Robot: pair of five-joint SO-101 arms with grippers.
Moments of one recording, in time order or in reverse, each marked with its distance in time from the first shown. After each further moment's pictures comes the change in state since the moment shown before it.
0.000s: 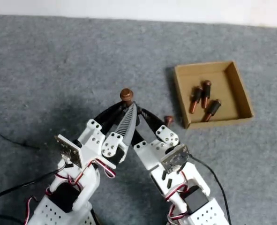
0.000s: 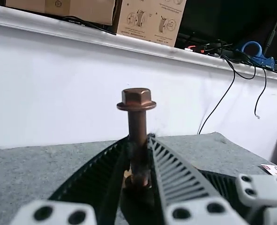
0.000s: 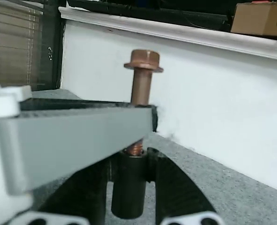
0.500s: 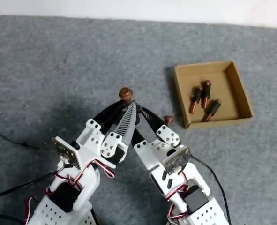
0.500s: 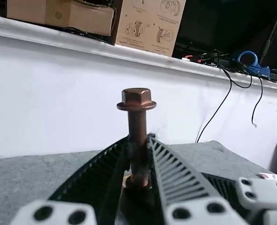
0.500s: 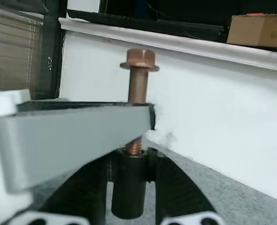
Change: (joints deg) left arm 0.0 0.0 -0.2 -2.2 0.0; right arm 0.0 0.0 0.0 -2.0 0.0
